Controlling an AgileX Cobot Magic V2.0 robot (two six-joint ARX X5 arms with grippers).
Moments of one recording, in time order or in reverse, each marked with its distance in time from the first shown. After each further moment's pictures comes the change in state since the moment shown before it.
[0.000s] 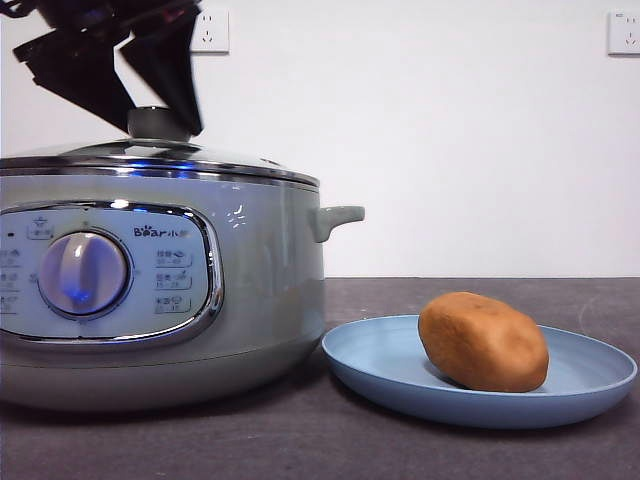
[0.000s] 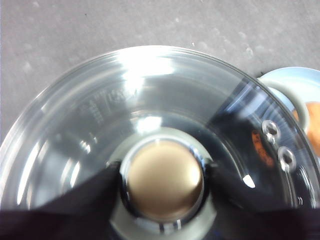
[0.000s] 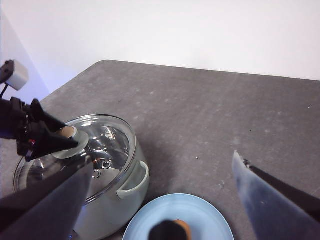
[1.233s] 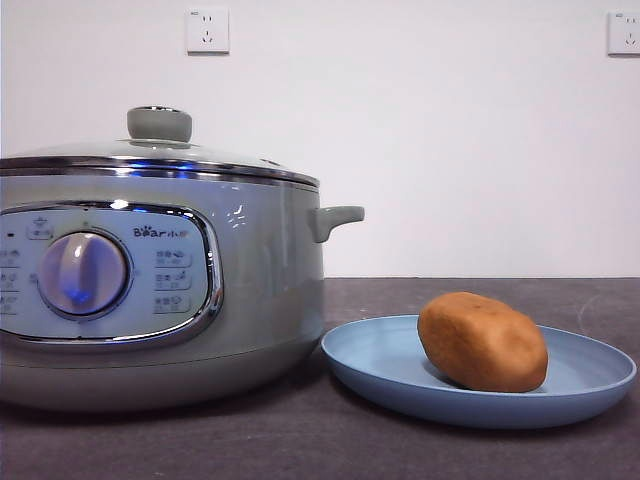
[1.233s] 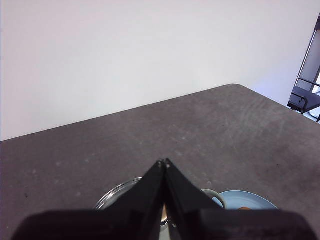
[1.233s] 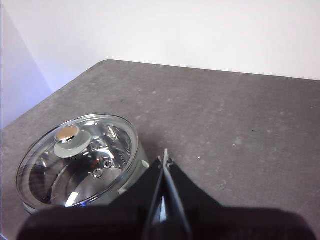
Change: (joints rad) left arm -0.008 -0.600 0.142 -0.149 -0.003 0.000; right arm 0.000 0.000 0.000 0.001 -0.004 0.000
